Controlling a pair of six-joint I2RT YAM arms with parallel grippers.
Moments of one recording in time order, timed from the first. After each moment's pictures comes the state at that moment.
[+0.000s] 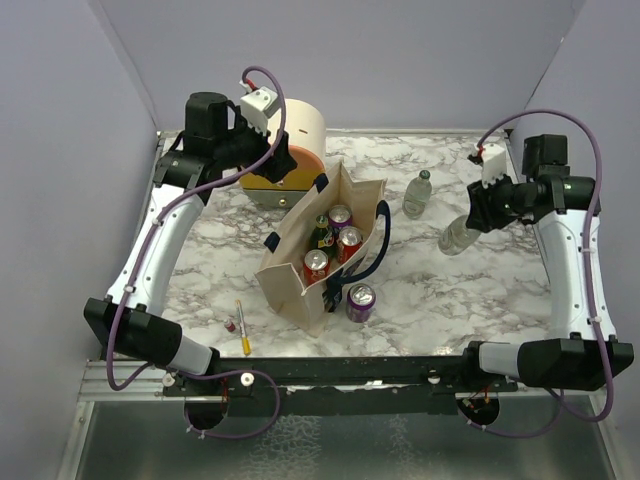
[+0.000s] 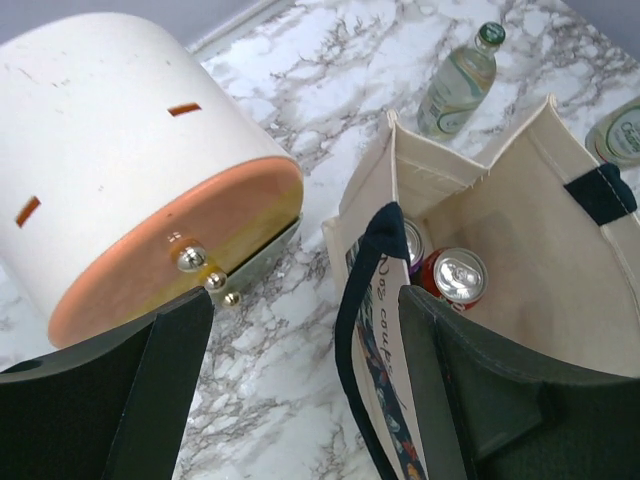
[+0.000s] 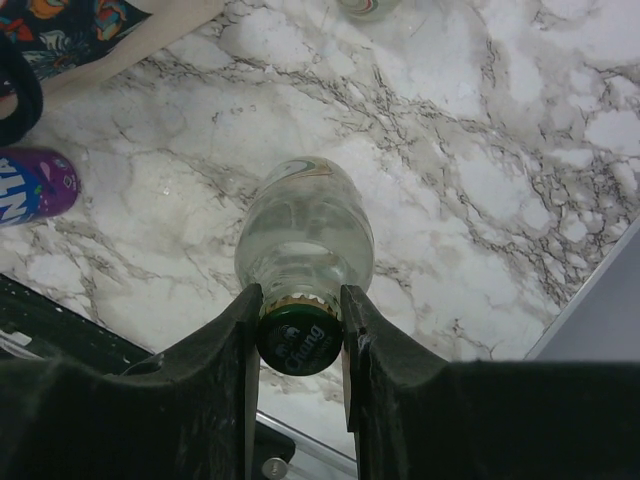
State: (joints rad) left arm -0.27 1.46 1.65 -0.66 0.50 0.12; right arm -0.09 1.28 1.48 -1.20 -0.35 -0.53
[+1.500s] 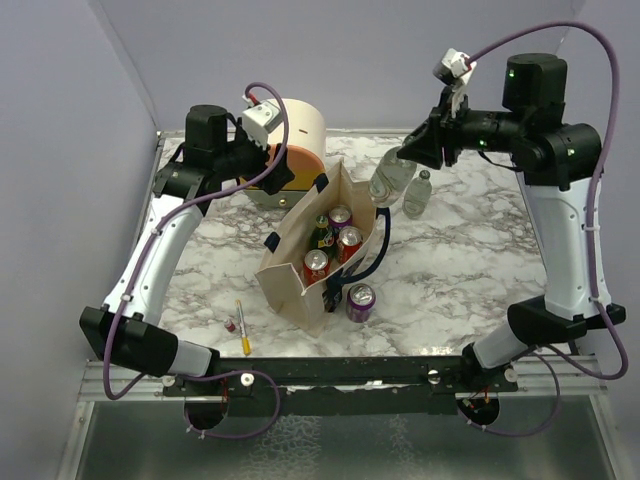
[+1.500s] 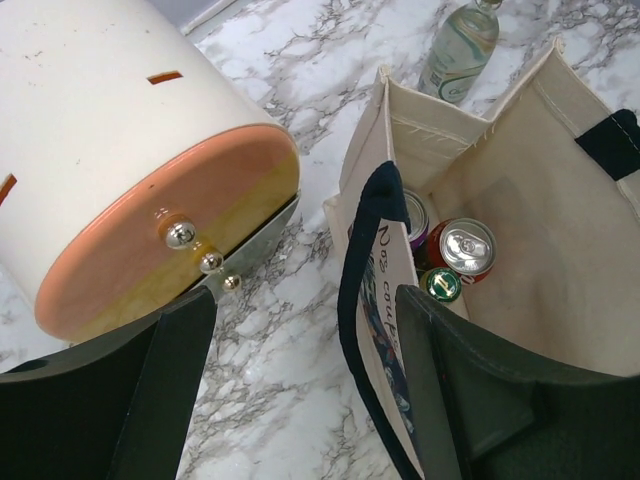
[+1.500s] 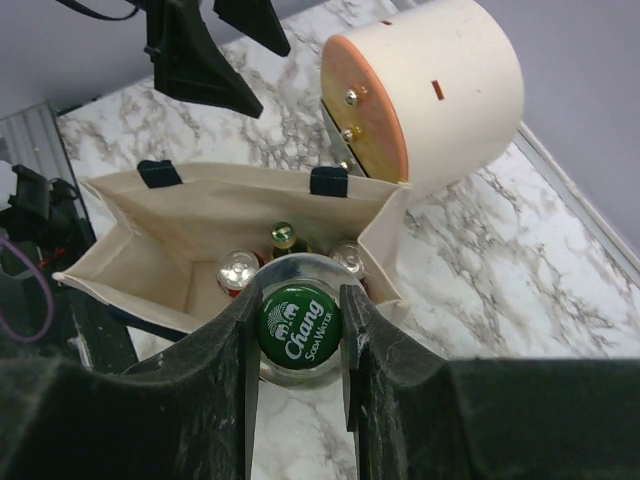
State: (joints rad) left arm -0.27 1.40 1.56 -0.63 0.51 0.18; right arm 0.27 1.55 2.27 -1.15 -0.74 -0.30
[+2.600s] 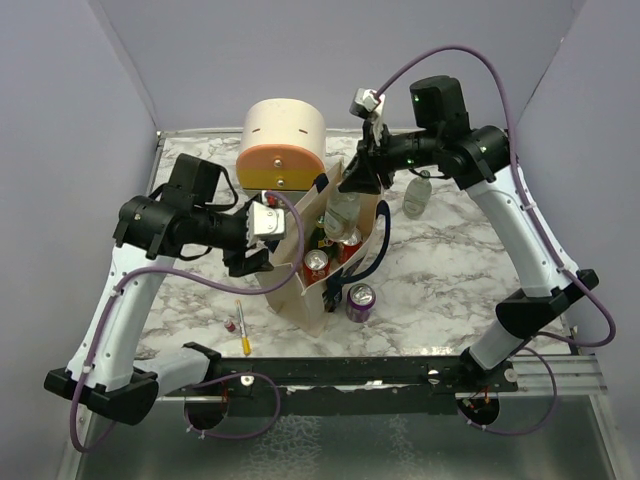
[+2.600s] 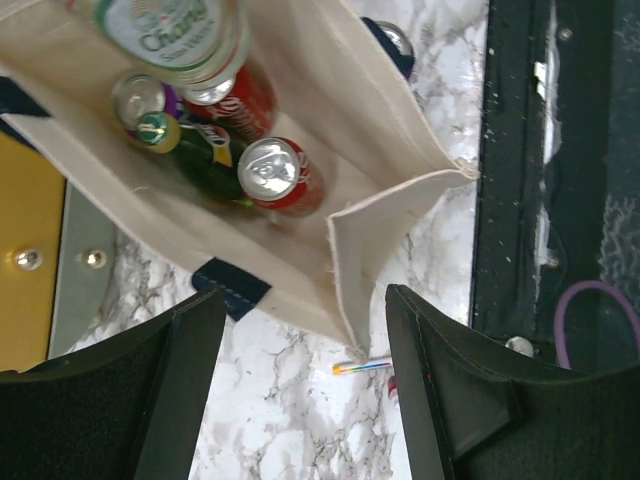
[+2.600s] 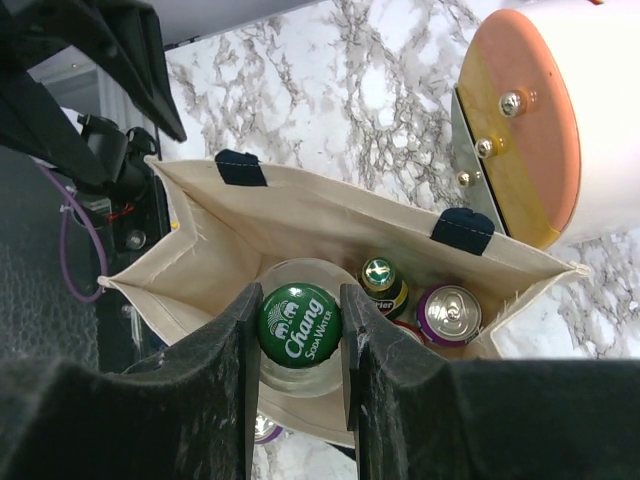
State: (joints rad) left arm -0.35 1.15 1.60 -1.39 0.75 0.95; right arm 0.57 1.64 2.09 -0.99 -0.73 -0.27
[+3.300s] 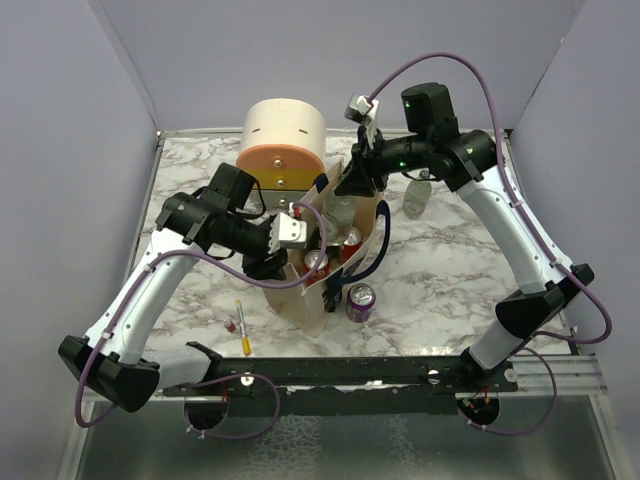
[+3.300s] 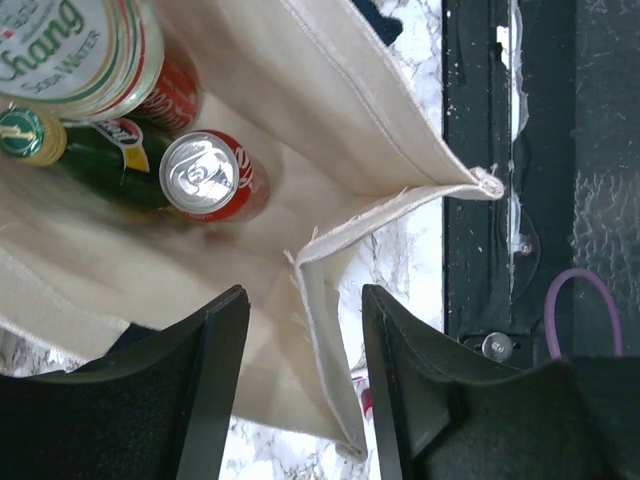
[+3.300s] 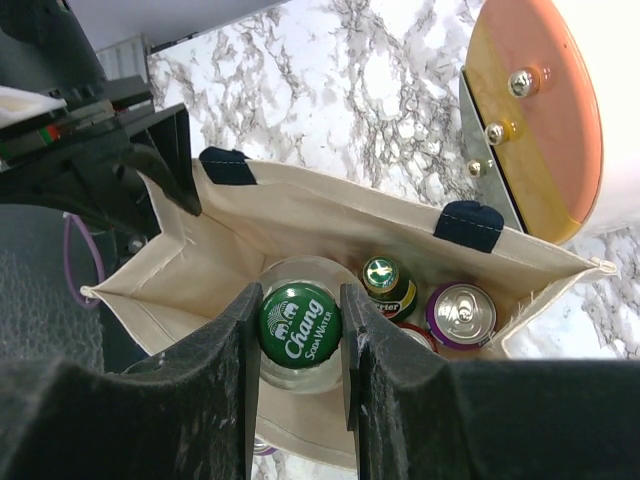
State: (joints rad) left arm -0.46 1.21 1.41 -1.31 0.74 0.95; right arm 0.57 1.64 1.99 -0.91 -0.74 -0.23
